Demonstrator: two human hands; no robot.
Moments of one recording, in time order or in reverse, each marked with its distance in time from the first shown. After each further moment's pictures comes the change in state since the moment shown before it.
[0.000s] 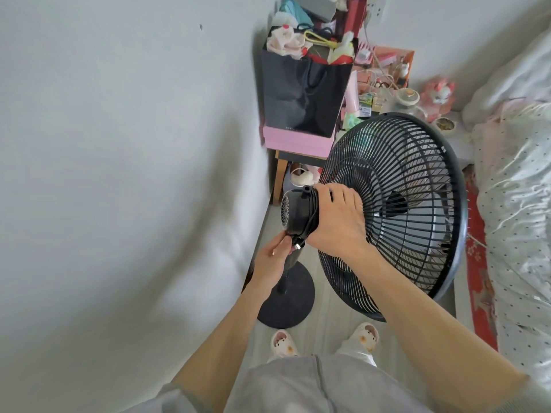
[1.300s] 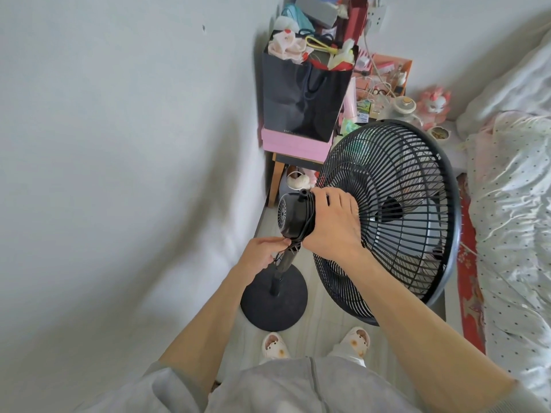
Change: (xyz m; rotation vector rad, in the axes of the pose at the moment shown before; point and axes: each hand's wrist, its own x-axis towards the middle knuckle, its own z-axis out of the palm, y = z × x) left_hand 0.028 0.017 -0.027 0.045 -0.138 -0.185; right_hand 0.002 -0.002 -0.005 0.007 -0.050 0.012
